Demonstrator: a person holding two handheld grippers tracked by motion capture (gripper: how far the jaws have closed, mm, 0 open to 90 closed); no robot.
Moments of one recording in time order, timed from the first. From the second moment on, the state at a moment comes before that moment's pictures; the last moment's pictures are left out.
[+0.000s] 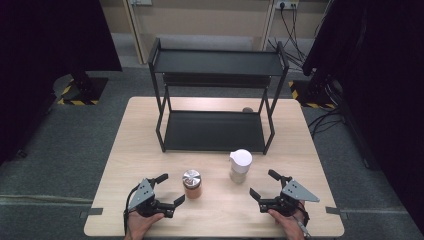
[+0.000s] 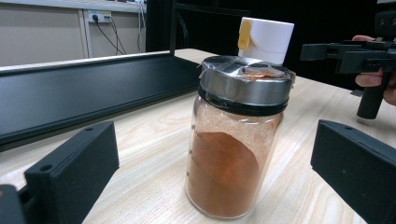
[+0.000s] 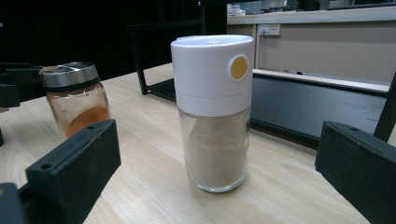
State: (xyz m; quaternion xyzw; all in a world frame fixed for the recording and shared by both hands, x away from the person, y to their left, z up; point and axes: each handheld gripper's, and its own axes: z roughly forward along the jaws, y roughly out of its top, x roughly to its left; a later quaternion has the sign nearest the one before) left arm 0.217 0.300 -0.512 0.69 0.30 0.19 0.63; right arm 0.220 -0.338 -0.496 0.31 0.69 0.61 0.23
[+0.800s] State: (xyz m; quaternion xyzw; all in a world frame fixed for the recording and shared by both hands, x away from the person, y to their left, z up) left arm 0.218 0.300 -0.514 0.69 0.31 0.19 0.63; right arm 0.221 -0.338 -0.497 0.31 0.69 0.62 0.22
